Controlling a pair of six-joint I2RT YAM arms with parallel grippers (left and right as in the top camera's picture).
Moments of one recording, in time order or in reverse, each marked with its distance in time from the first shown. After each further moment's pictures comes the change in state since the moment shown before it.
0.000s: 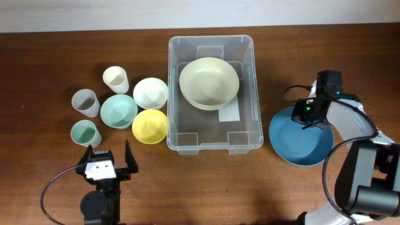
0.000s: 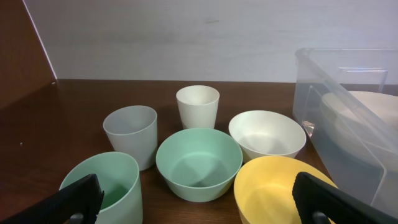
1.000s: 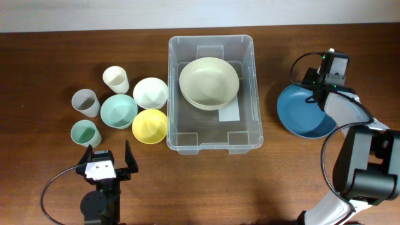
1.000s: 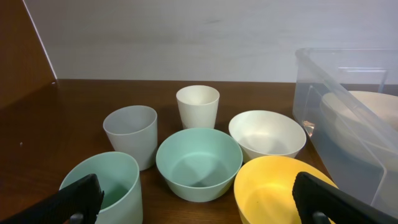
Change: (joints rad) left arm 0.000 0.000 0.000 0.000 0.000 0.000; right arm 0.000 0.111 0.088 0.536 0.220 -0.015
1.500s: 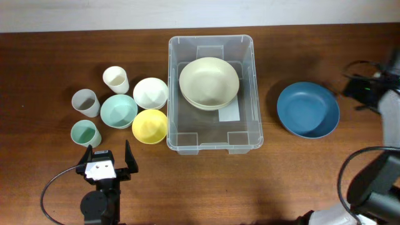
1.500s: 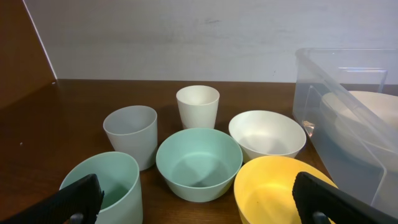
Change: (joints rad) left arm 0.000 0.000 0.000 0.000 0.000 0.000; right arm -0.316 -0.114 0.240 -0.650 -0.063 -0.051
